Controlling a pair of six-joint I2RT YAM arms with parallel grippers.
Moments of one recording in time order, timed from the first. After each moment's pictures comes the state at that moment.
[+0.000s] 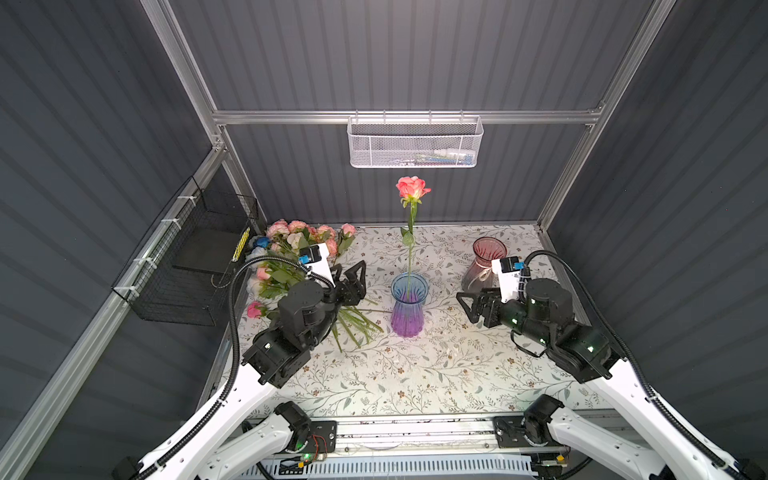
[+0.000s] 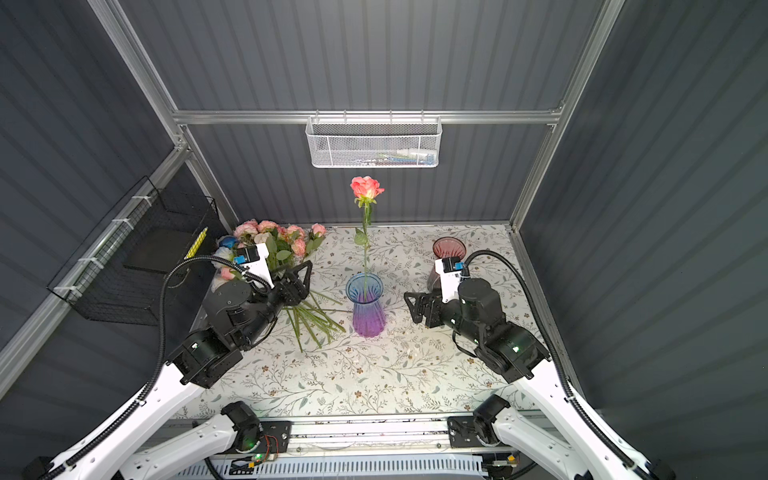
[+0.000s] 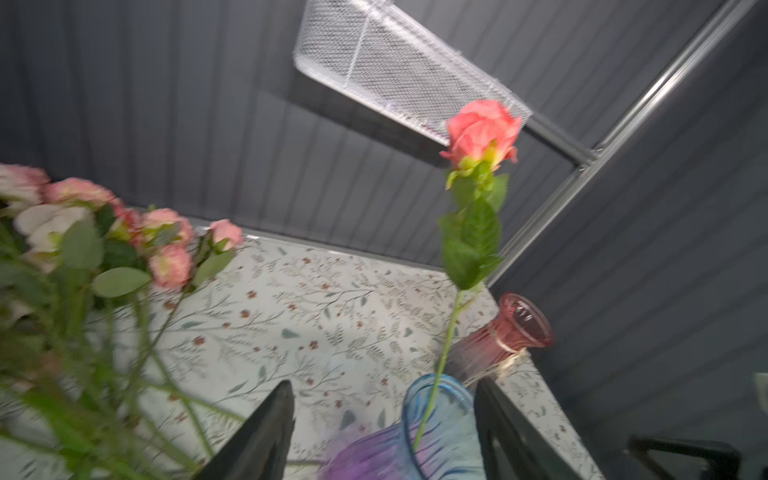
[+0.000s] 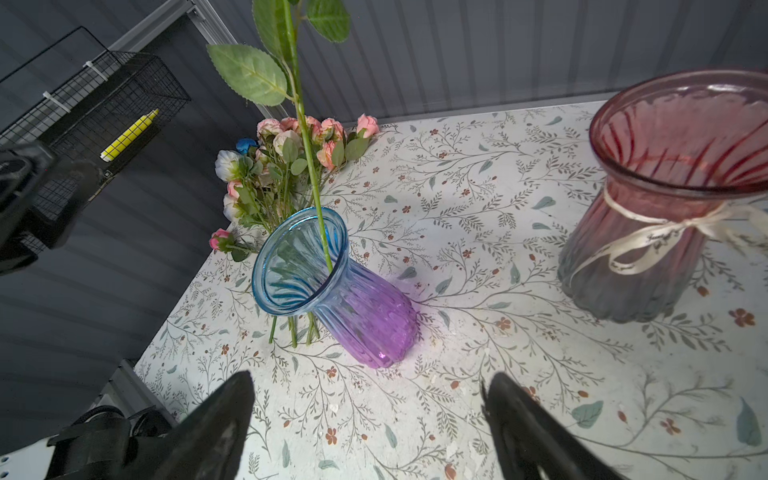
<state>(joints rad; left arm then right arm) -0.67 0.82 0.91 -0.26 -0.32 -0.53 0.60 0.80 0.92 -0.54 -0.06 0.43</state>
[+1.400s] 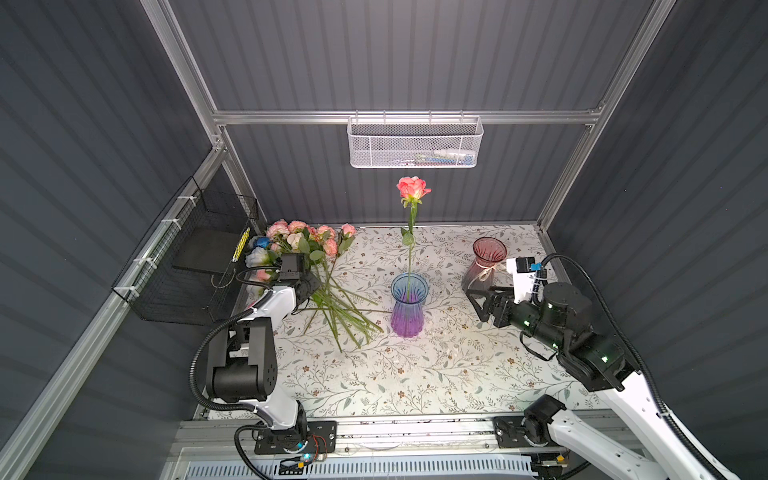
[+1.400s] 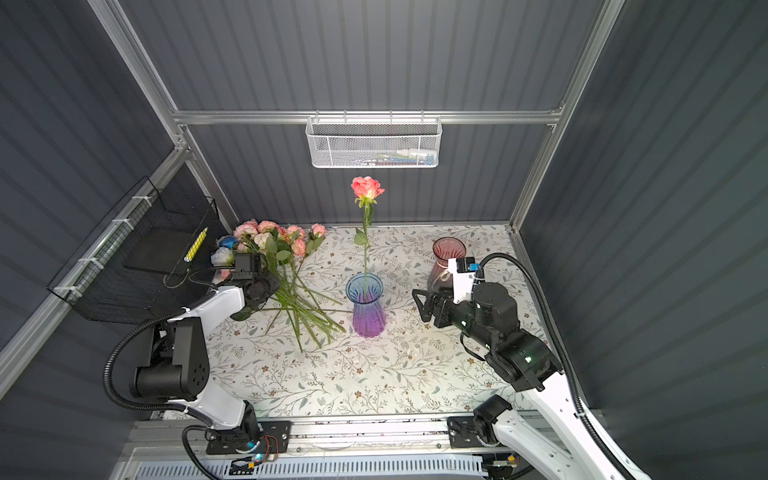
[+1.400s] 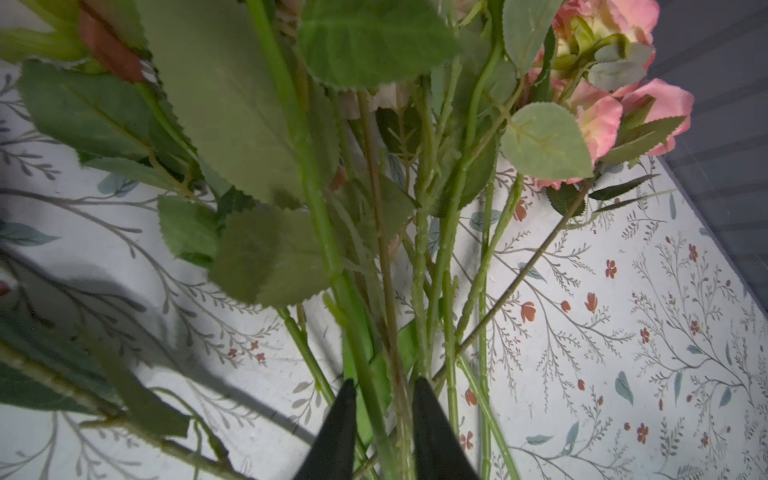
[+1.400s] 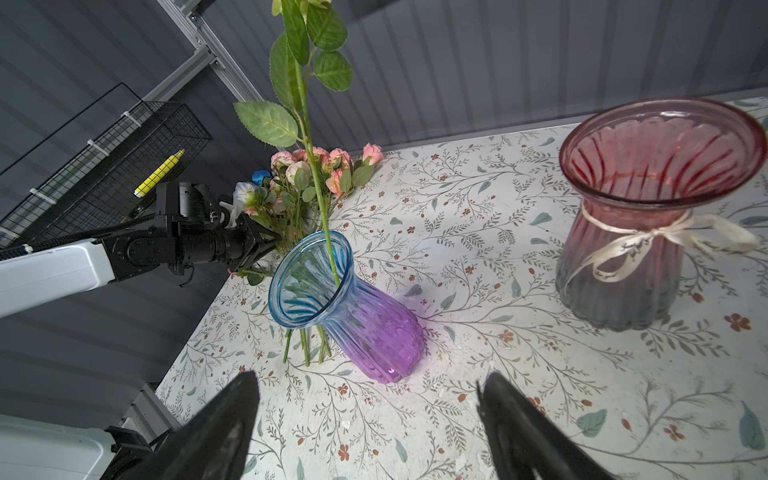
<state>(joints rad) -0.01 1.63 0.98 -0.25 -0.07 -0.71 0.53 0.72 0.92 -0.53 -0.10 0.46</state>
